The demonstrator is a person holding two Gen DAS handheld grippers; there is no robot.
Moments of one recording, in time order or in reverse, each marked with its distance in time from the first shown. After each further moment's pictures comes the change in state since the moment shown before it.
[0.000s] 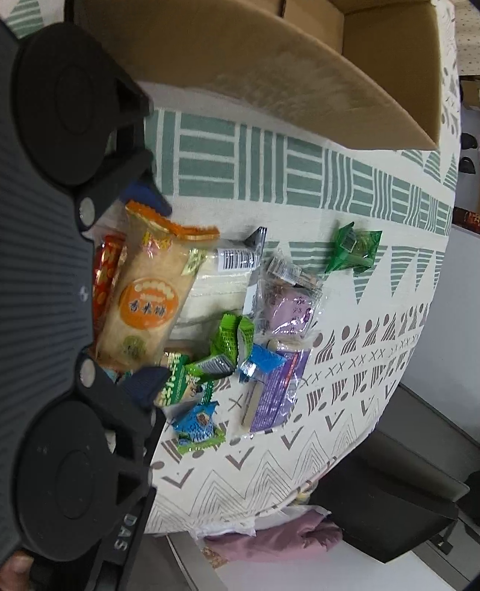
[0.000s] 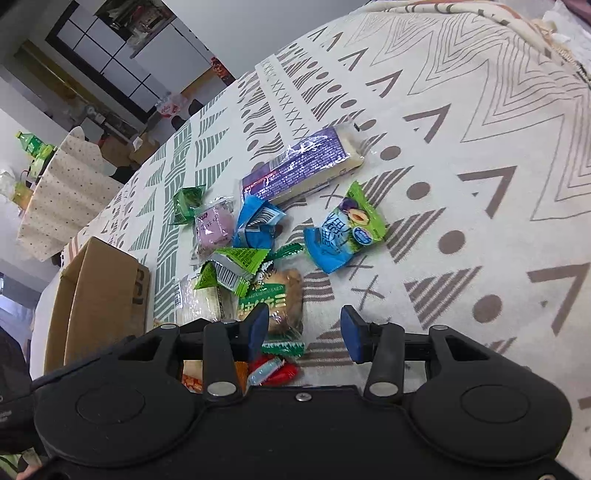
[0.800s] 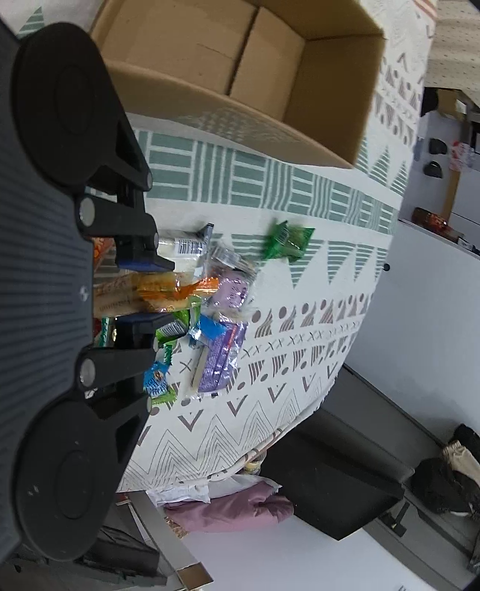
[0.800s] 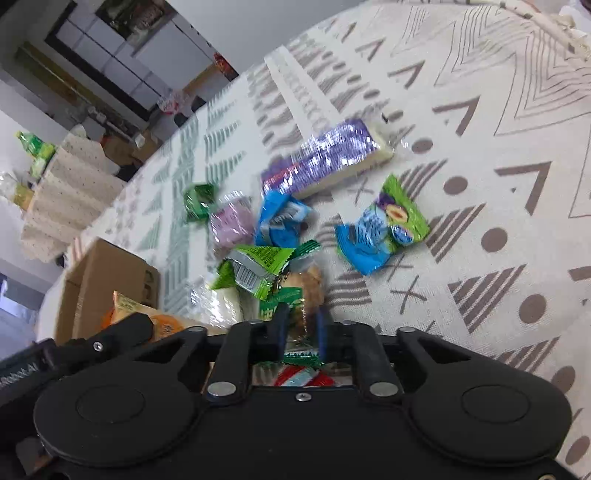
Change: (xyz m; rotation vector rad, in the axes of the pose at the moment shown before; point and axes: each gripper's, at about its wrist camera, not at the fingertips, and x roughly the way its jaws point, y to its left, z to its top) left arm -0.061 -0.009 0.011 -0.032 -0.148 -0.042; right arm 0.000 0.018 0.002 0.016 -0.015 0.036
